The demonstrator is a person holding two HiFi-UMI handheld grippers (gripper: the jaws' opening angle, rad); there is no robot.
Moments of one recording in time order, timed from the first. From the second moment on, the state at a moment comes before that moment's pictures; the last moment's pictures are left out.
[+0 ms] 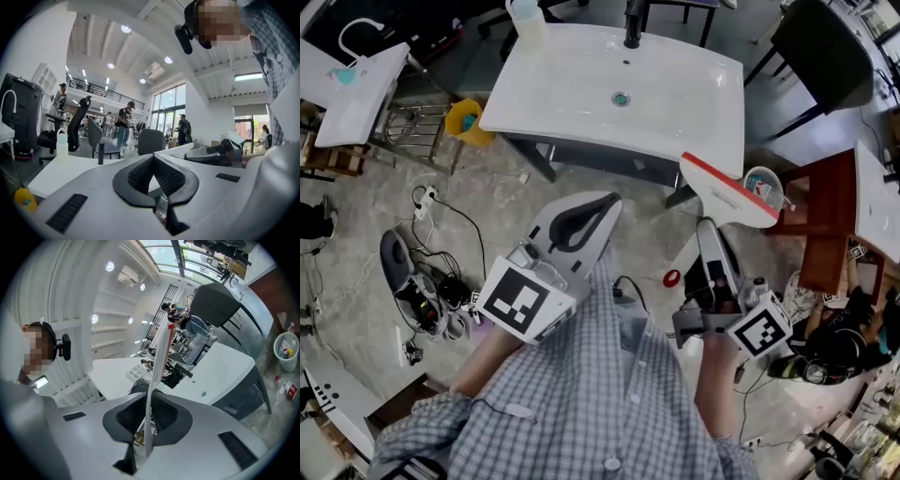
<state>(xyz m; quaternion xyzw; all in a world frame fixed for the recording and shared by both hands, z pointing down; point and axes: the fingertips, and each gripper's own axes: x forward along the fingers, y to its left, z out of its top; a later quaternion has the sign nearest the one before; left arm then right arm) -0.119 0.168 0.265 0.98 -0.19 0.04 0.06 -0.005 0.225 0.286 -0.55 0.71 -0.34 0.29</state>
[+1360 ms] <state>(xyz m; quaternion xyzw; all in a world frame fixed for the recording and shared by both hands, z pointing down) -0.057 -0.013 0.261 0.99 -0.13 0.03 0.06 0.061 0.055 0.291 -0.61 0.65 -0.33 0.30</state>
